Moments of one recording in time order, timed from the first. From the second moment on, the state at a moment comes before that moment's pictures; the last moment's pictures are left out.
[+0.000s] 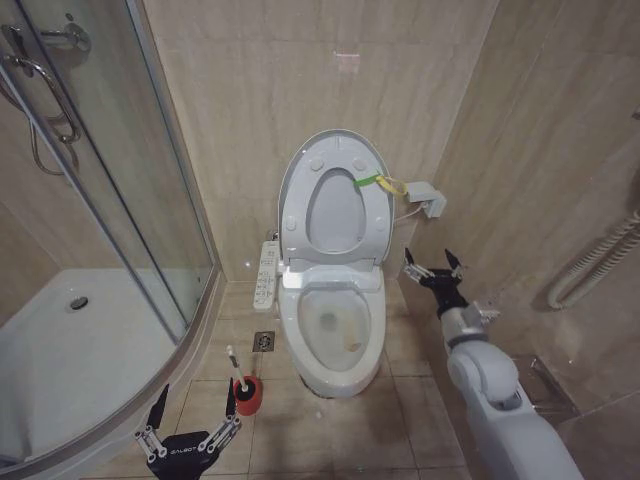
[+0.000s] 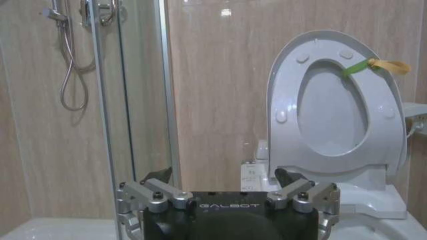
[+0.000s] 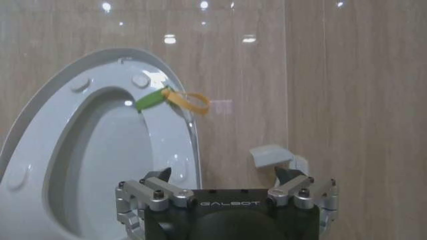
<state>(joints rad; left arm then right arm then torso) 2.13 -1.45 -0.35 -2.43 0.17 -0.27 -0.32 -1.17 1.22 0.59 2.00 0.39 -0.13 0.15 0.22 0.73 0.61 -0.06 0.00</state>
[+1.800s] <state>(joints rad) 2.13 -1.45 -0.35 -2.43 0.17 -0.27 -0.32 -1.81 1.43 0.65 2.40 0.25 -0.04 0.20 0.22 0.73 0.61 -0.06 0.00</state>
